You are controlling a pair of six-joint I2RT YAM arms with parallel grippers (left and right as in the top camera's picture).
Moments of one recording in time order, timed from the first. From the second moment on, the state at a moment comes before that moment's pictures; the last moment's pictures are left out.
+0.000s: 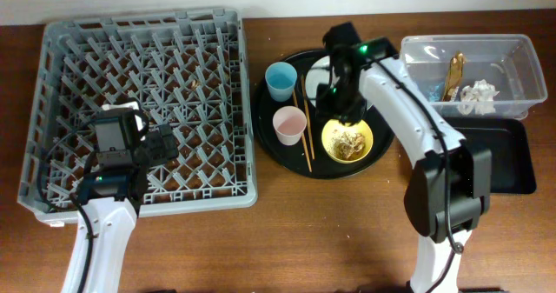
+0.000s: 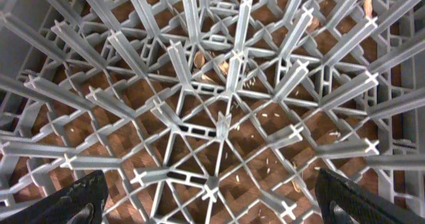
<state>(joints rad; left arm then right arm) 0.09 1.24 0.86 -0.46 -0.14 -0.11 0.32 2.07 1.82 -1.19 -0.14 0.43</state>
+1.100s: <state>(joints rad) 0.09 1.24 0.86 -0.46 -0.14 -0.11 -0.54 1.72 1.69 -1.47 -0.58 -0.28</state>
